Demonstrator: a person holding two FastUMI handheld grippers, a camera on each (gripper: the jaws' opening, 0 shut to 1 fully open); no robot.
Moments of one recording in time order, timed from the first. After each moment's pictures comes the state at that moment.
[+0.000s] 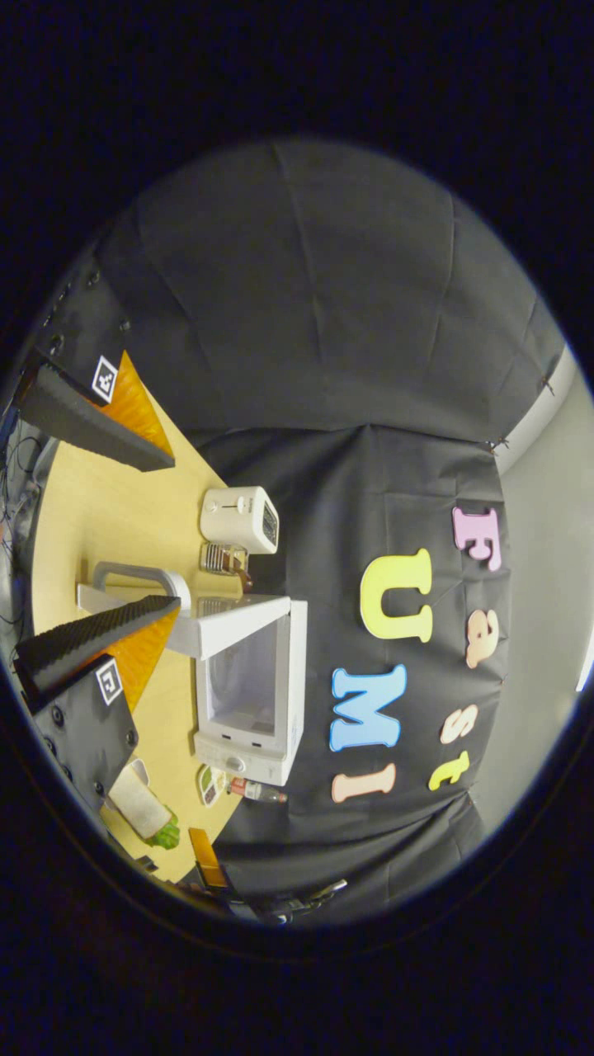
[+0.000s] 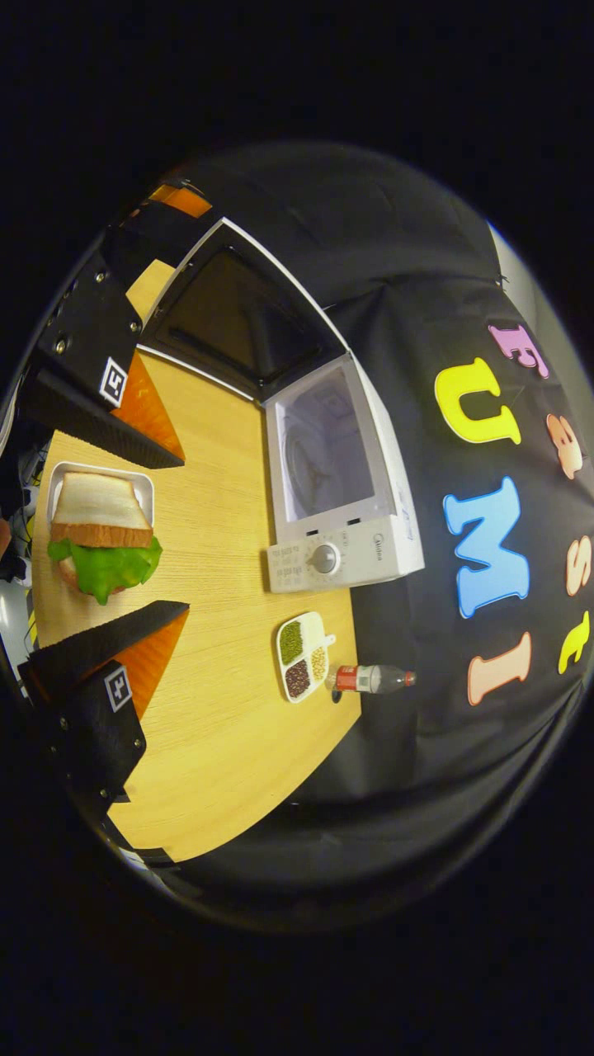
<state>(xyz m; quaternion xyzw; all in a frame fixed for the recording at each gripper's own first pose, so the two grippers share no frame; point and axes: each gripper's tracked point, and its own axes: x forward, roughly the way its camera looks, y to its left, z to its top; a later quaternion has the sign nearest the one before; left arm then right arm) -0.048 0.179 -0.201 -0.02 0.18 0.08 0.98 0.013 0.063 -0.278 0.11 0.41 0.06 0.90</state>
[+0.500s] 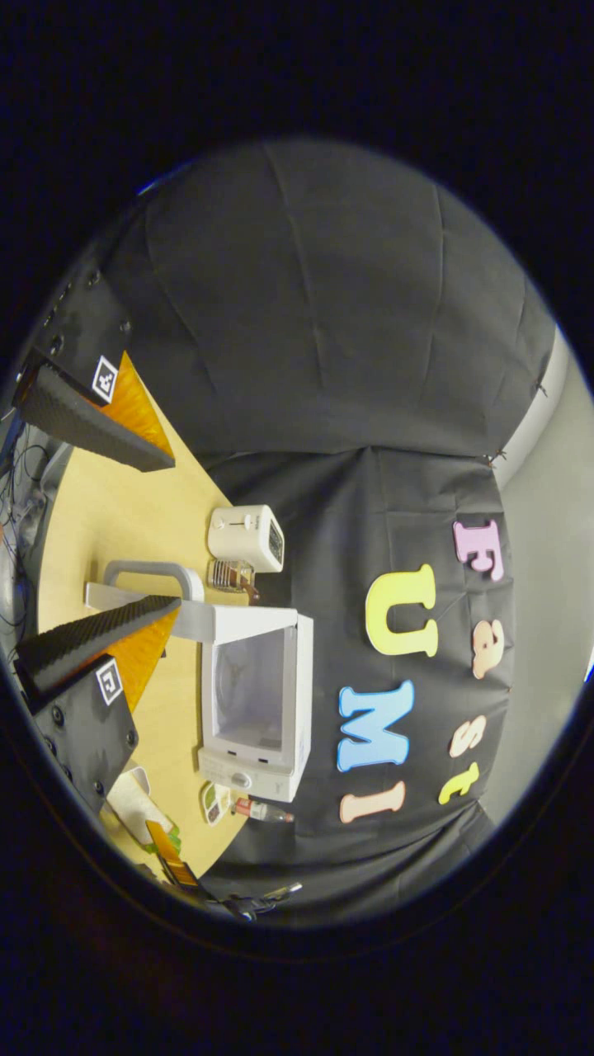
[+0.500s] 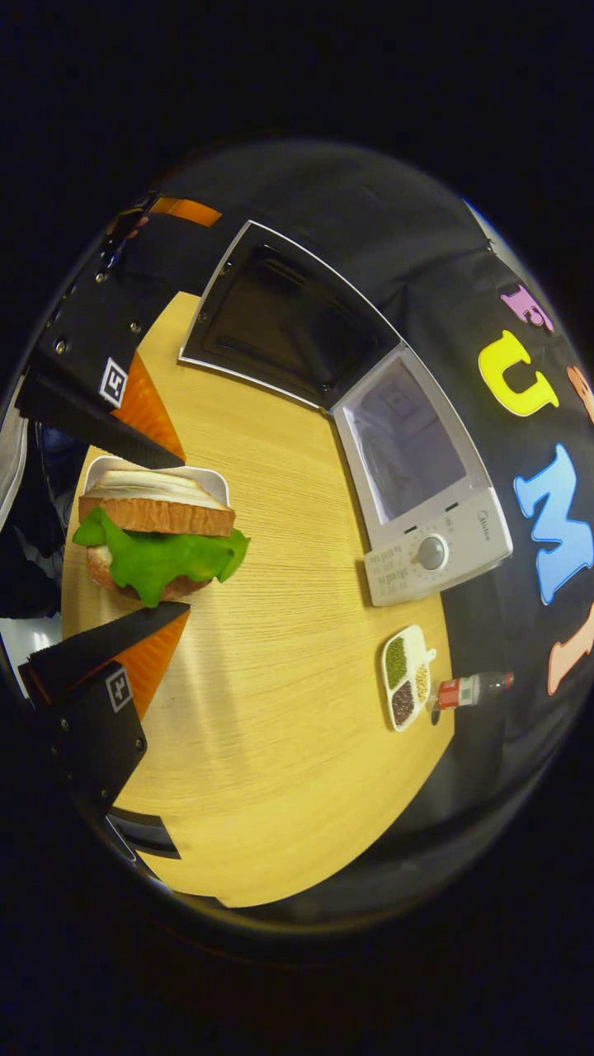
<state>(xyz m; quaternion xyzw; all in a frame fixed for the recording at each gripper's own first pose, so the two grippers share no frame) -0.062 0.161 -0.200 -0.01 0.19 0.13 0.97 -0.030 0.076 -0.335 0.19 0.52 0.12 0.82</state>
